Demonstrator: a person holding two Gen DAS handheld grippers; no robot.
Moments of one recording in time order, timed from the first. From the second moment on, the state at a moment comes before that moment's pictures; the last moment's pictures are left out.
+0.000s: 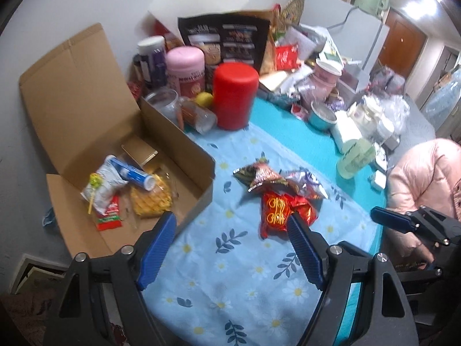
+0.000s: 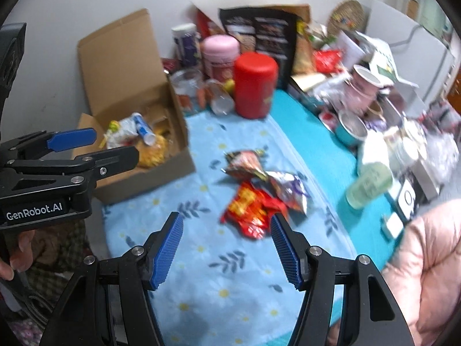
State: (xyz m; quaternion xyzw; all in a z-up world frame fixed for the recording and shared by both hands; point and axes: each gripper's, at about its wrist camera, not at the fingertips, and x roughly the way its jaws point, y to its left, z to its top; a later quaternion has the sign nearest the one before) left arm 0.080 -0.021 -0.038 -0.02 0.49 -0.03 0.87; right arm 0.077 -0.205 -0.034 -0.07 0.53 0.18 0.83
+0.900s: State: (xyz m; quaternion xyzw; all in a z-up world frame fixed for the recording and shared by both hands) left arm 0.145 -0.084 -0.166 -0.01 0.57 -0.09 0.82; right arm 0.131 -0.274 -0.162 0.00 0.63 0.15 0.77
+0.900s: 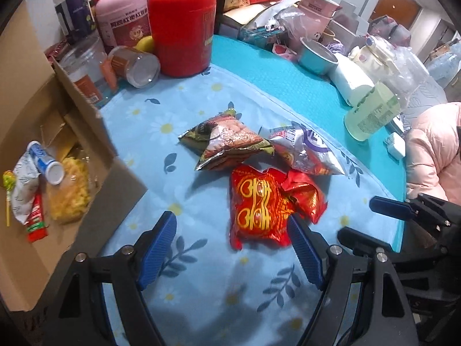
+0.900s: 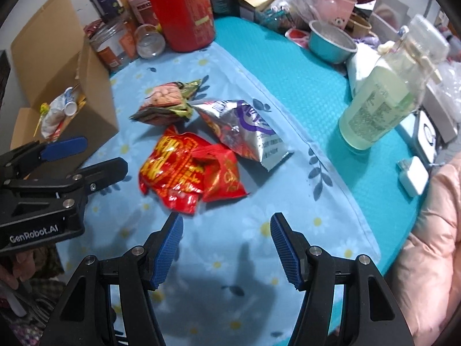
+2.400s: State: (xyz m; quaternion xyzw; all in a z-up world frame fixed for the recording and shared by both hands) left arm 0.118 -0.108 -0.219 0.03 0.62 -0.17 0.77; right arm 0.110 -0.267 -0.208 0.04 0.66 0.18 0.73
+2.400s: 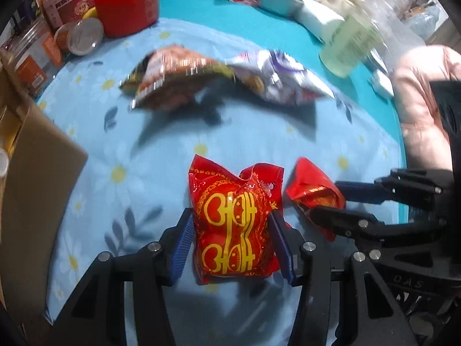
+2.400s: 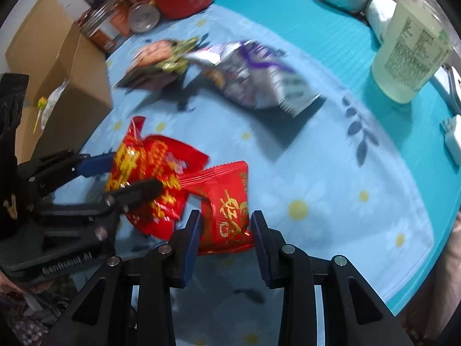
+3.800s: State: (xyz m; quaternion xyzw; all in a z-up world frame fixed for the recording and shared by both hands) left arm 0.047 -0.086 -0.209 0.04 0.62 -0.13 0.77; right arm 0.038 -0.214 -0.213 0.00 0.67 0.23 0.71
